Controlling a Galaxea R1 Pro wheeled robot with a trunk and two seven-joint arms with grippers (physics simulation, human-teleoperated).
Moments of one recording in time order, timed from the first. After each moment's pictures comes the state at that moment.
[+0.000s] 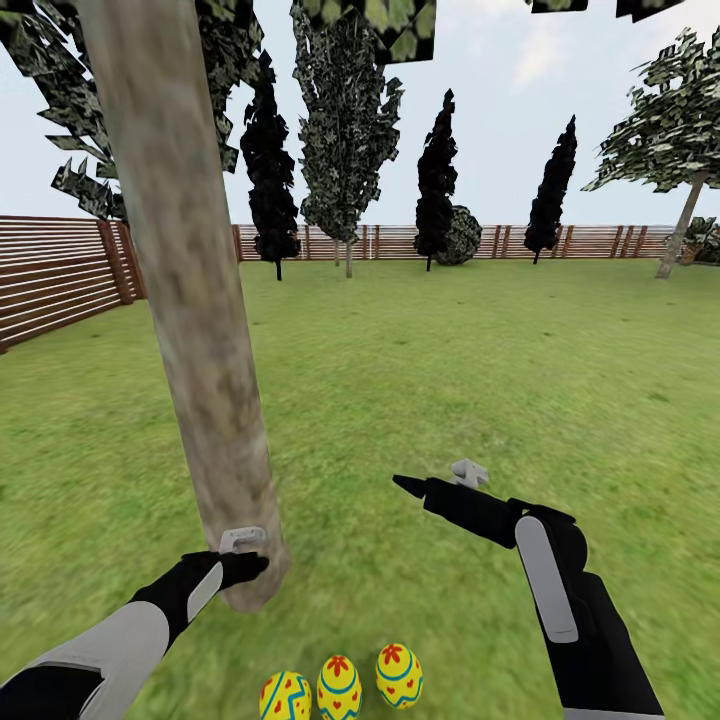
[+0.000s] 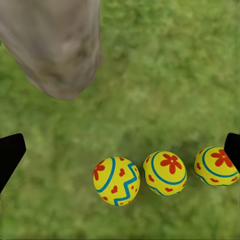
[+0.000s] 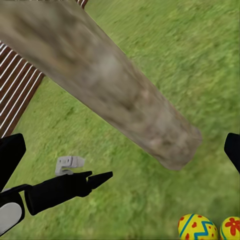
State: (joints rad) left arm -0.77 0.07 -0.13 -0.25 0.27 0.31 -0.04; right arm -0.42 0.07 -0.06 -1.54 -0.51 0.98 0.26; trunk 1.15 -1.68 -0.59
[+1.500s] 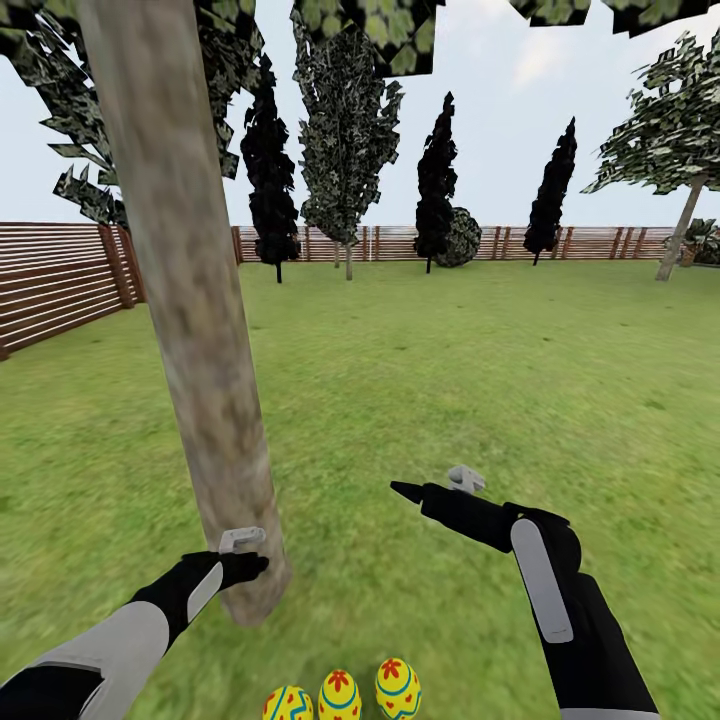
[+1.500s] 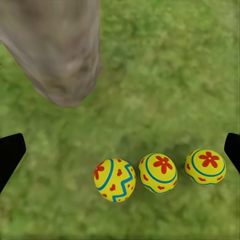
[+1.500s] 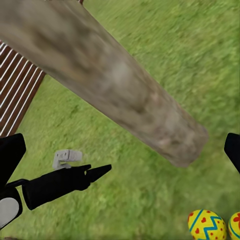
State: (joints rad) left arm -0.77 0.07 -0.13 -0.25 0.26 0.31 -0.04; right arm -0.42 0.08 -0.06 -1.50 -0.52 0.98 0.26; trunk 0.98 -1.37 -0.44
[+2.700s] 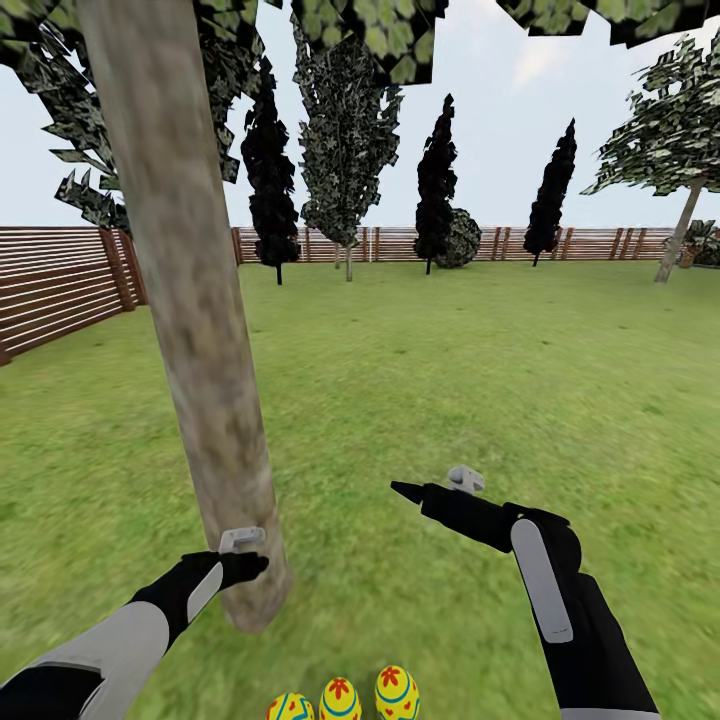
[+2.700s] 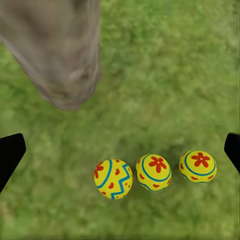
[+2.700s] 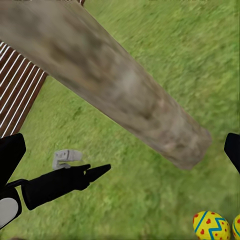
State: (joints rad) left arm -0.77 0.07 -0.13 -0.25 0.26 0.30 -0.04; right arm -0.42 0.07 -0.06 -1.50 -0.52 0.98 0.26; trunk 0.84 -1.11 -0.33
